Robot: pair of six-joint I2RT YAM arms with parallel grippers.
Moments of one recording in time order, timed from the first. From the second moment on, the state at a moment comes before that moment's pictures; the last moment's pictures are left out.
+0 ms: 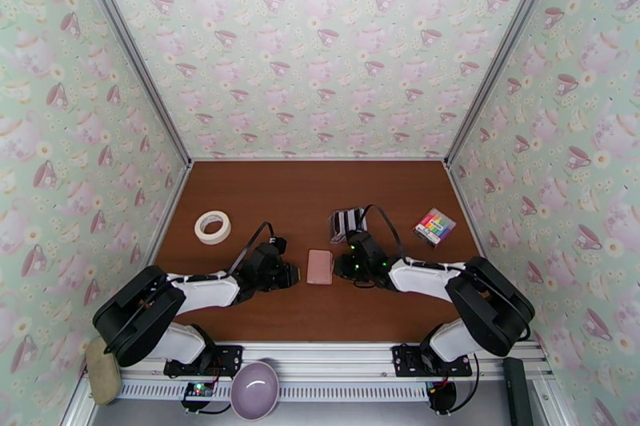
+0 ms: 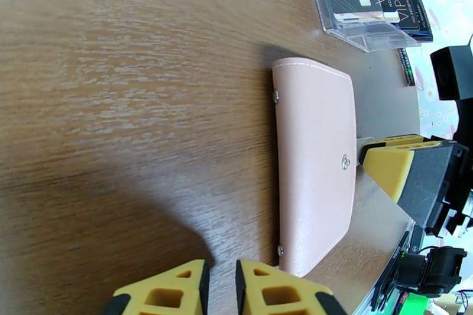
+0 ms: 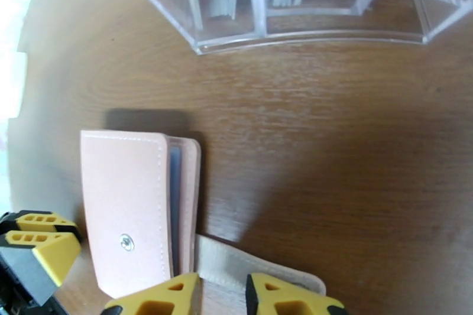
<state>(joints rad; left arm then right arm) -0.66 1.46 0.42 0.21 0.23 -0.79 0.66 1.51 0.55 0.06 -0.21 0.76</state>
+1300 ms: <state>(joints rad) -0.69 1.54 0.47 0.27 0.30 -0.77 0.63 1.59 0.58 0.22 -0.39 0.77</state>
